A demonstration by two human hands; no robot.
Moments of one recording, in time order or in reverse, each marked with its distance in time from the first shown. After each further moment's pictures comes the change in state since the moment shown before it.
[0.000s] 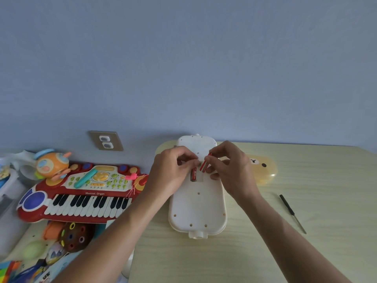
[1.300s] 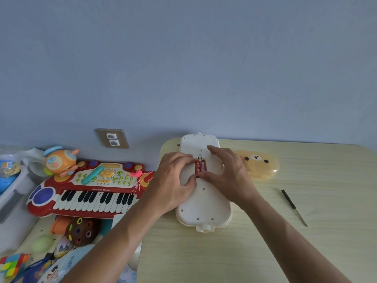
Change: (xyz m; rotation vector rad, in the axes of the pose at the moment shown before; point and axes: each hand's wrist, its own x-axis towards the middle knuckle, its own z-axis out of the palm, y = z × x) left_hand -0.039 -0.013 -0.015 0.266 -0.071 0.262; right_hand -0.018 0.006 0.006 -0.389 -0.094 -0.157
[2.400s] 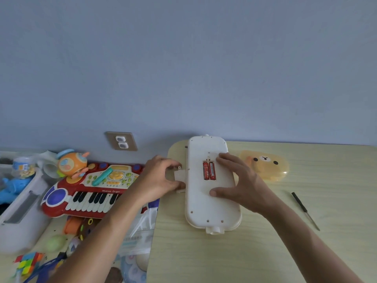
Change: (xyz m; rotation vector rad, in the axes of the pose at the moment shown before) left_hand 0.009 -0.042 -0.033 0.026 -0.264 -0.345; right_hand -0.011 0.010 -0.019 0.054 -0.250 0.014
